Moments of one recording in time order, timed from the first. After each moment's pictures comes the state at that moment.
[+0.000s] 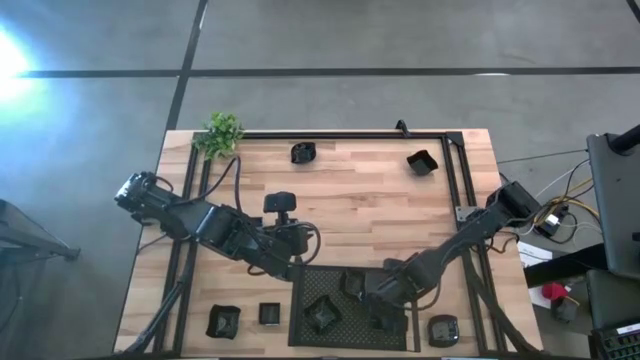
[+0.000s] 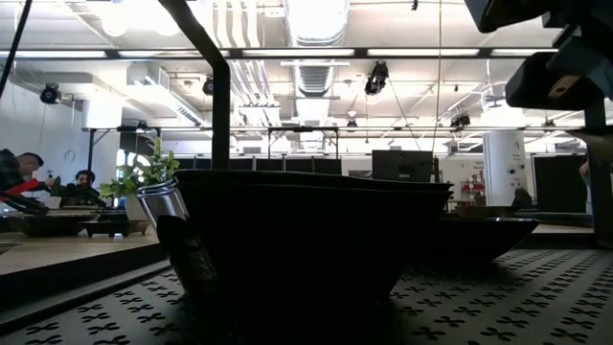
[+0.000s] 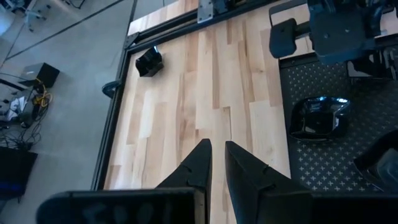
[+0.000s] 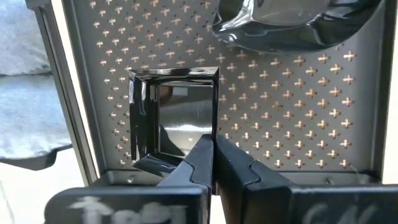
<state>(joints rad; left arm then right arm) -0.44 1.60 1.78 -1.00 -0.64 -0.06 0.59 1.75 1.22 -0.75 -0.11 0.80</state>
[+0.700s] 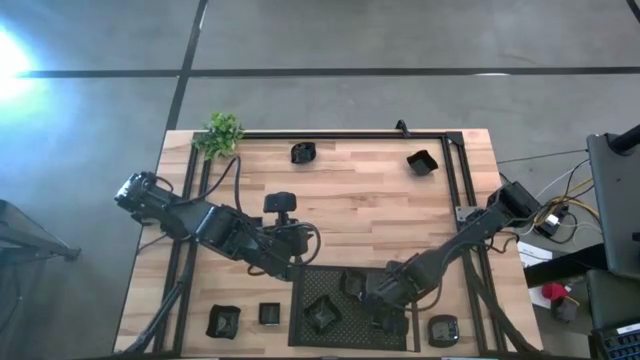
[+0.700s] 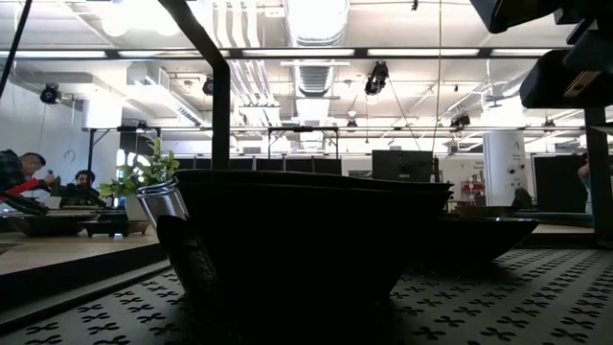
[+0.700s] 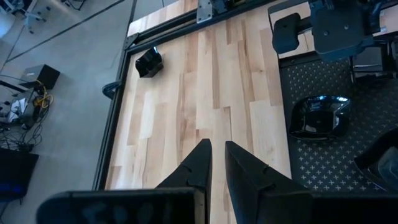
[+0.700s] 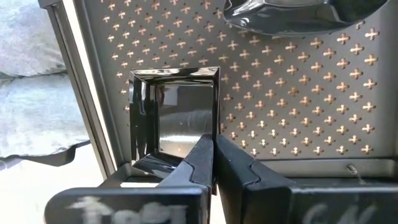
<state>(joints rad) -0.44 1.60 1.78 -1.00 -0.64 -0.05 0.60 1.75 1.22 -0.75 -0.16 0.86</state>
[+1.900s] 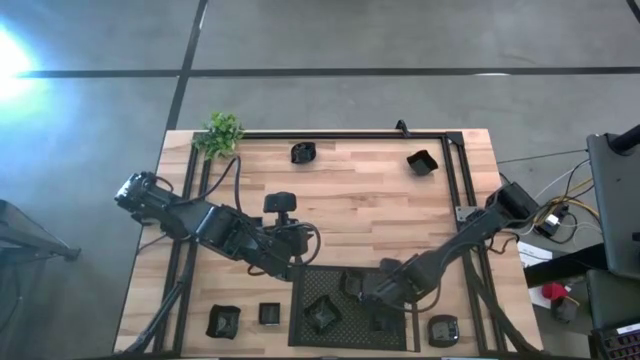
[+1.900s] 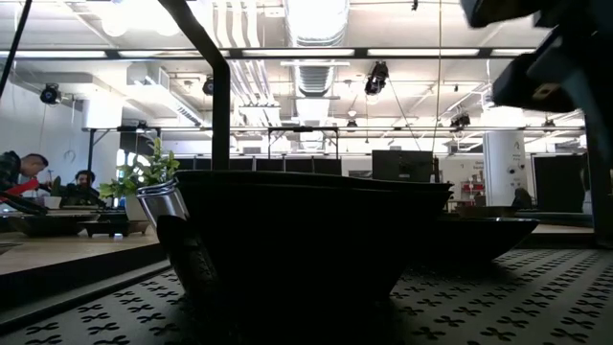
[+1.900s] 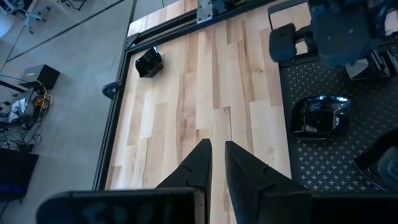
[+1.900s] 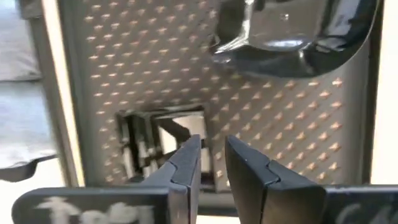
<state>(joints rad) -0.44 1.60 1.78 -0.99 -0.64 -0.05 0.59 1.77 1.22 -0.72 -0.04 0.75</state>
